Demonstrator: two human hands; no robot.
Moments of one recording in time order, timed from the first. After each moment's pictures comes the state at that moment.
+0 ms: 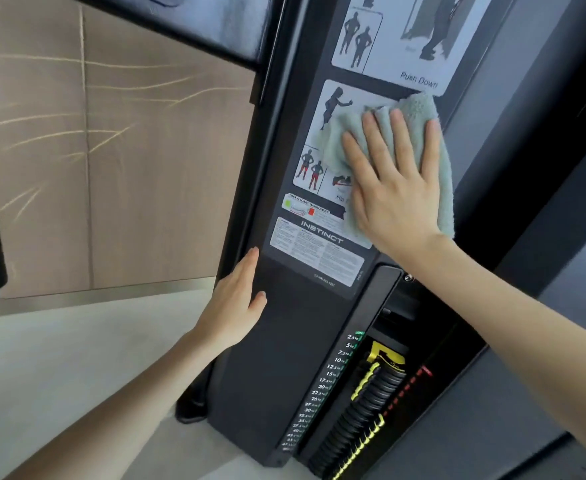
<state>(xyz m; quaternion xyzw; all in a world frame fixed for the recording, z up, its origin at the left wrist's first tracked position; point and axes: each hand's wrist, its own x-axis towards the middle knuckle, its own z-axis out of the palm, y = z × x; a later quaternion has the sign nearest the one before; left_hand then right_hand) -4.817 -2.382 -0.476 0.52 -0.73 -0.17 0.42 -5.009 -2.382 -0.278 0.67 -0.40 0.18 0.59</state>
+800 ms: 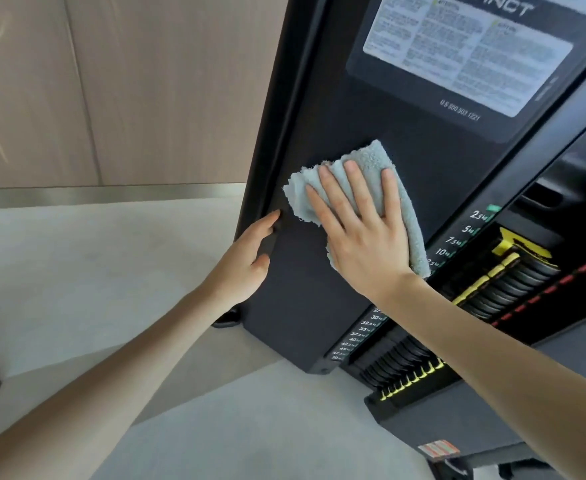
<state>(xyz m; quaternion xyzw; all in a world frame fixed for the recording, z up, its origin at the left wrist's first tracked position) -4.794 -2.396 -0.655 0.49 -0.67 -0.37 0.43 -4.979 -2.395 -0.563 0.73 -0.38 0.05 0.56</state>
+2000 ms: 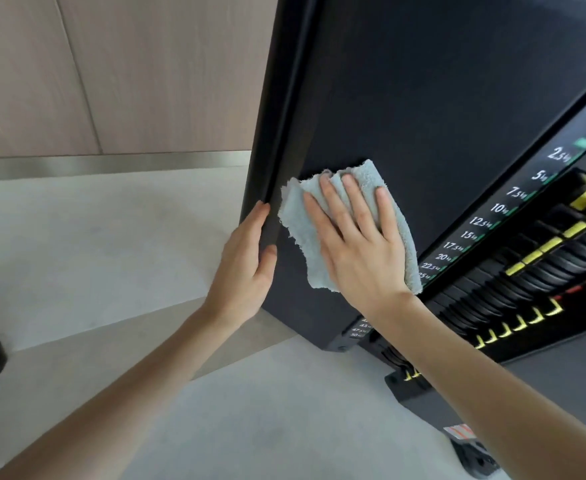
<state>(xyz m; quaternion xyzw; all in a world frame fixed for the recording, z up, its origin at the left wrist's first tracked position) -4.805 -2.372 -0.708 0.52 -0.65 -0.24 0.50 -4.974 -2.380 -0.641 0.75 -0.44 0.05 0.49</state>
